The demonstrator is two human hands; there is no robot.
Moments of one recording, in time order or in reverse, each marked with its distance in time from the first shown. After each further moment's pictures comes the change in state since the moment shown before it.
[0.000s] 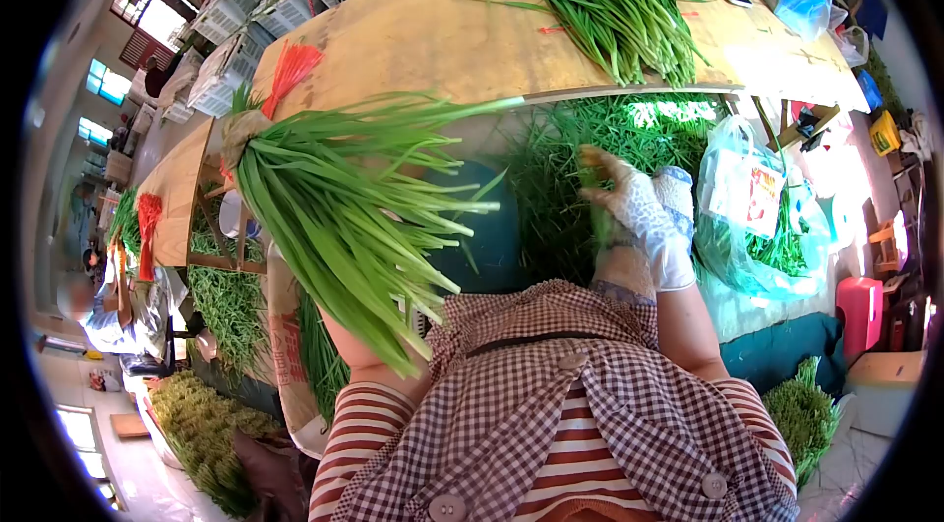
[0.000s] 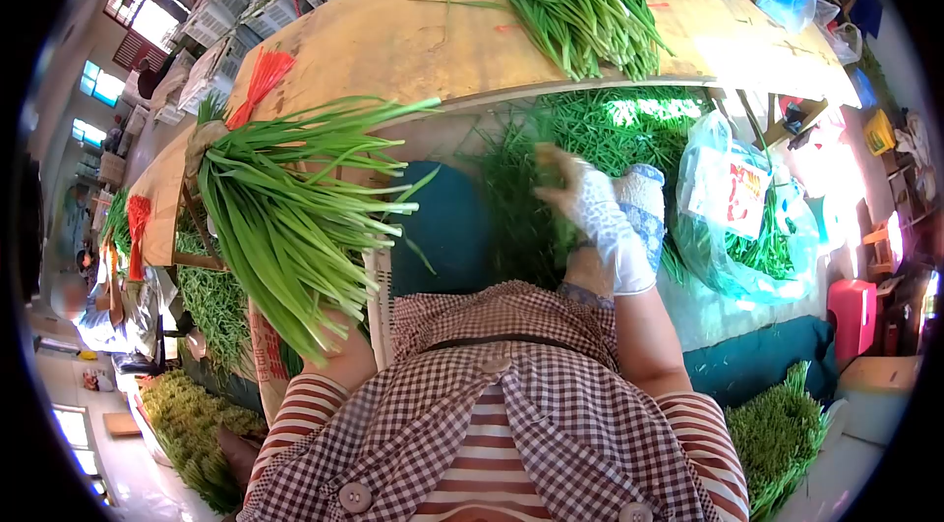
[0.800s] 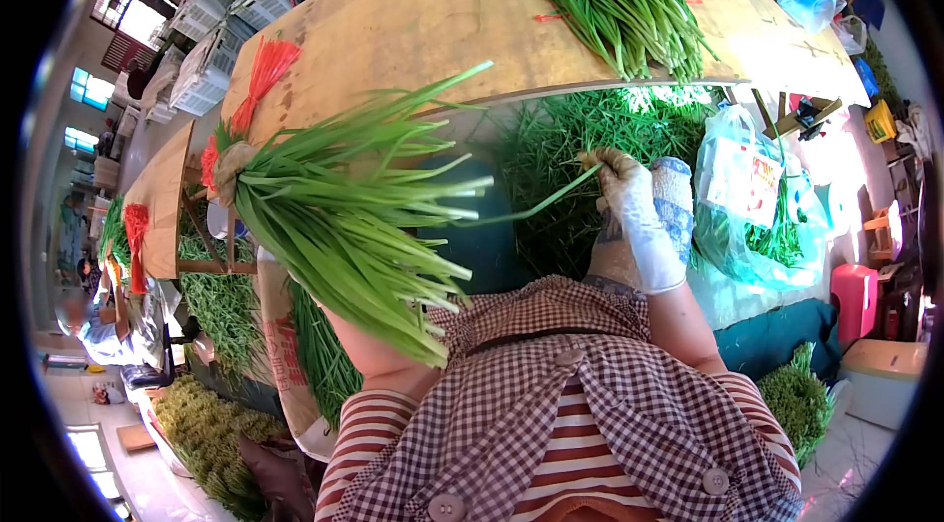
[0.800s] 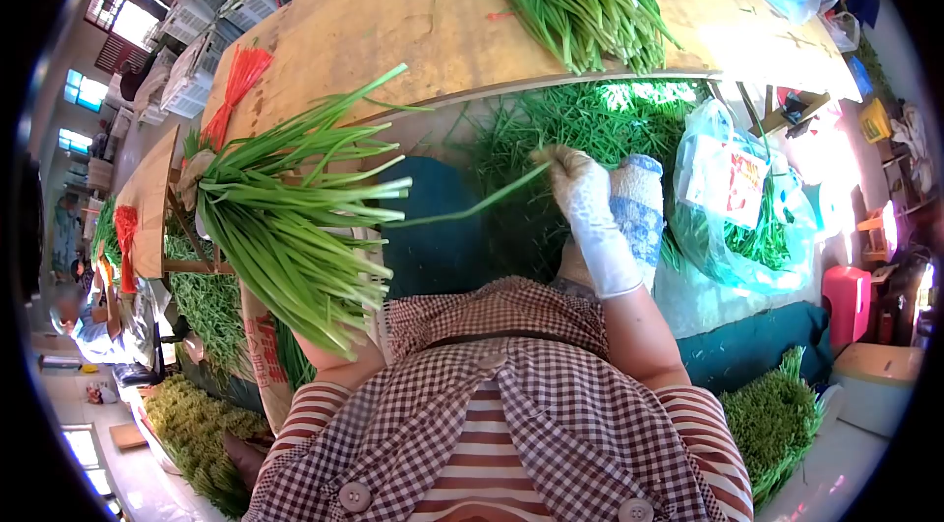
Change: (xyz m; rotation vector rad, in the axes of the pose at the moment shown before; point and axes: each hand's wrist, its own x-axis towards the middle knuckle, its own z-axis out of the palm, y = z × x) left_hand -0.018 -0.082 0.008 0.256 -0.989 -0.464; right_hand 0.018 0.011 0.022 0.354 0.084 0.213
